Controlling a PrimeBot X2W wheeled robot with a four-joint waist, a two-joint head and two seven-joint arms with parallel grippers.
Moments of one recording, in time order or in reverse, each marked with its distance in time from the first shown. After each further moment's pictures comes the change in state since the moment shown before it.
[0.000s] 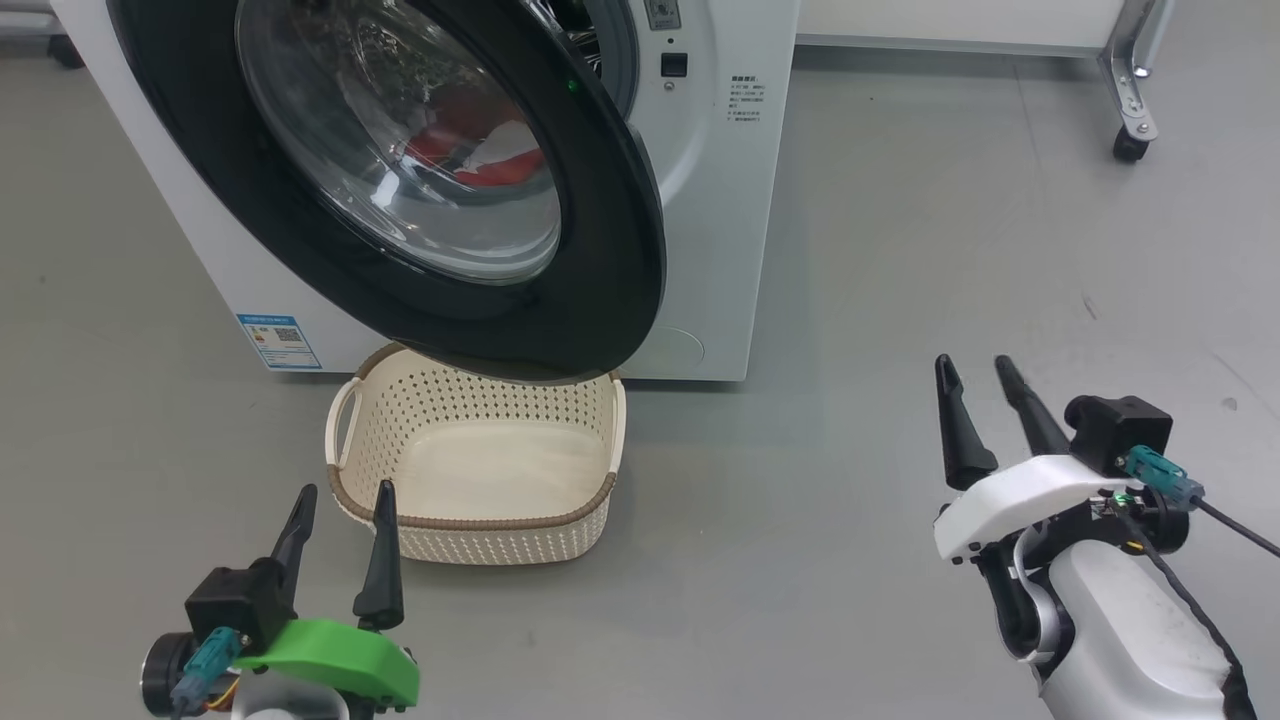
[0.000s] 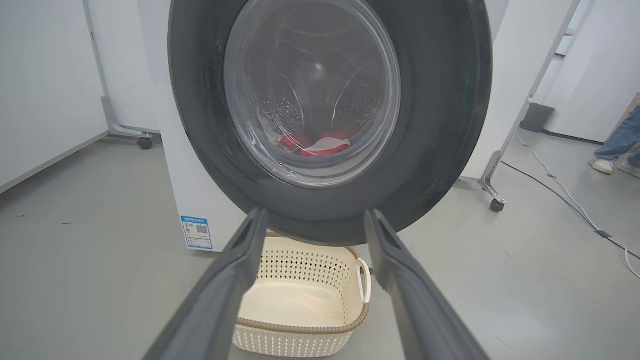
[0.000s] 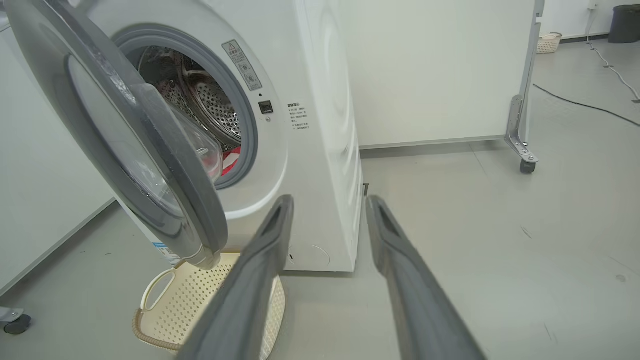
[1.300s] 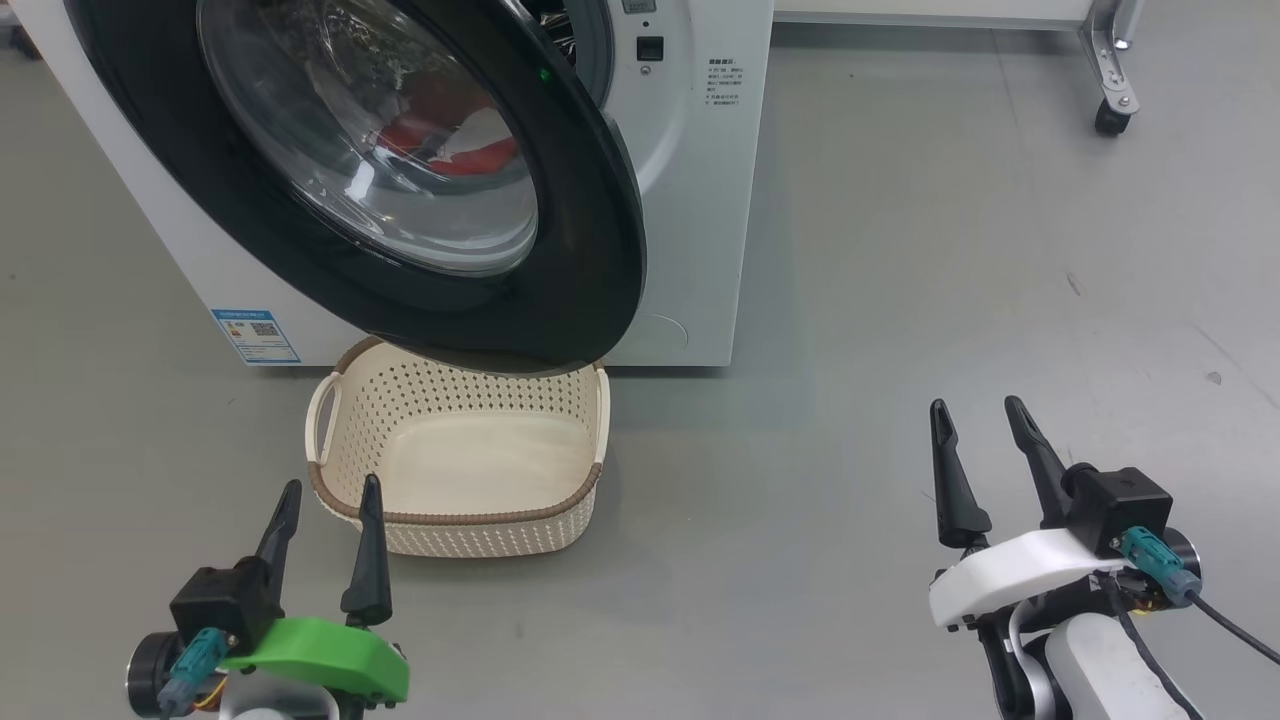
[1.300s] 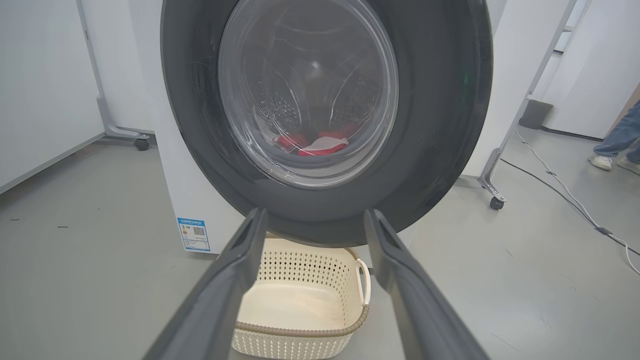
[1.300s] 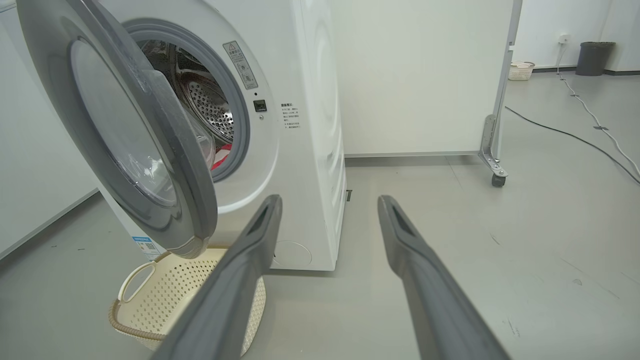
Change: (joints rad) left arm 0.007 0.002 0.021 -0.024 0.009 0.000 0.000; right arm 0.201 0.023 -0.071 -0.254 -0.168 -0.044 0.000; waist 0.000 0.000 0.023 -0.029
